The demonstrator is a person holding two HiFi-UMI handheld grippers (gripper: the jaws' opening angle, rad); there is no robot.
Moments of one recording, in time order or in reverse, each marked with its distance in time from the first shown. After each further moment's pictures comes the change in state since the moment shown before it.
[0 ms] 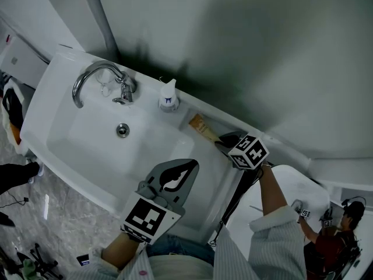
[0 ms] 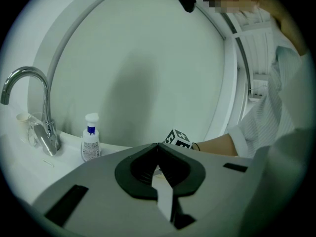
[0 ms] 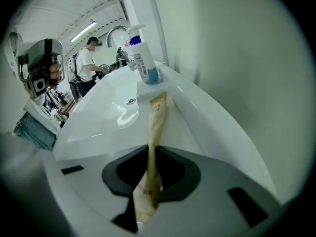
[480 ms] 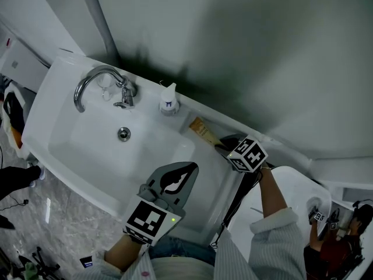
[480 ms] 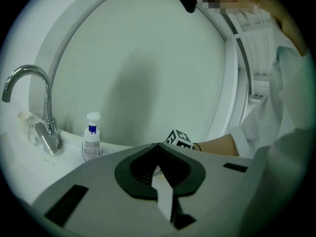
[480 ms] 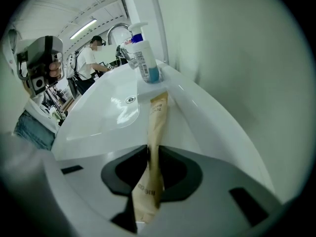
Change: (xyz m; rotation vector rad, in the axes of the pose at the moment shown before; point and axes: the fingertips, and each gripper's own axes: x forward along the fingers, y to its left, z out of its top) left arm -0.001 0.003 -0.004 -0.006 -0.004 0.003; right arm 0.002 0.002 -0.002 -0.012 0.020 -0.019
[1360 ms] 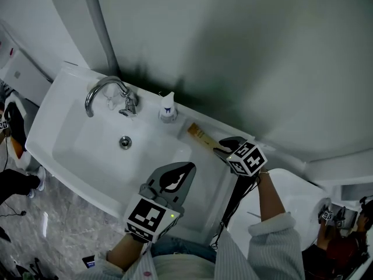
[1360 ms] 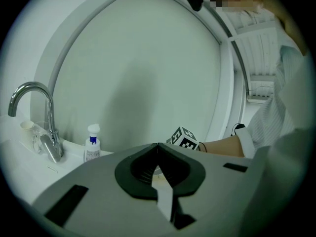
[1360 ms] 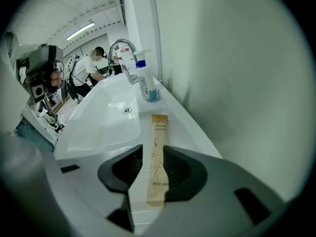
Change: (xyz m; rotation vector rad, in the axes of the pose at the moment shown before) left arm -0.022 -0.013 0.019 0.043 -0.066 0.000; right arm -0.049 0.009 0.026 0.022 -0.091 -0.125
